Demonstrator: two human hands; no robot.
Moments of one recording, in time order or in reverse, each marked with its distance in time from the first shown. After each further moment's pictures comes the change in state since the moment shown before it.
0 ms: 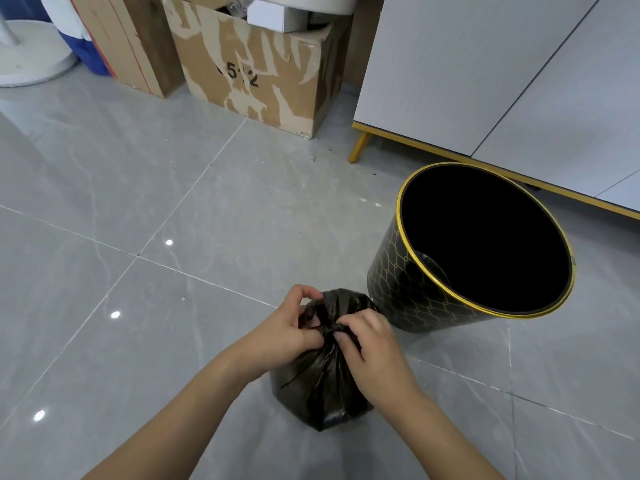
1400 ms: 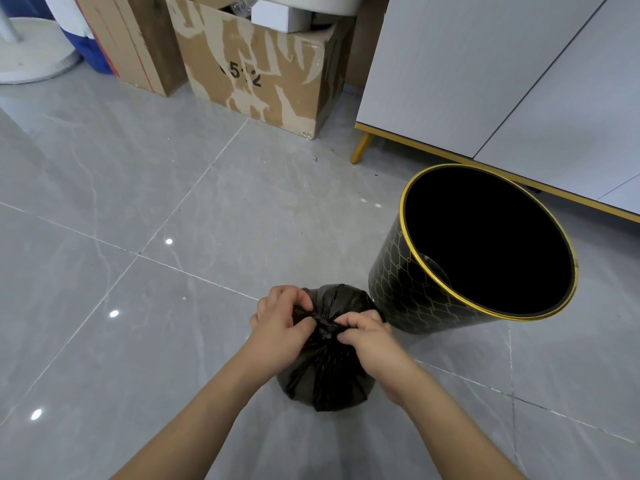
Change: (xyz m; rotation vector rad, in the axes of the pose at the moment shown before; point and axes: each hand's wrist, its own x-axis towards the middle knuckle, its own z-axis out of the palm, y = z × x) left_hand 0.004 -0.017 0.003 0.455 0.442 0.162; right_hand 0.021 -0.016 -0.006 0.387 -0.300 0.583
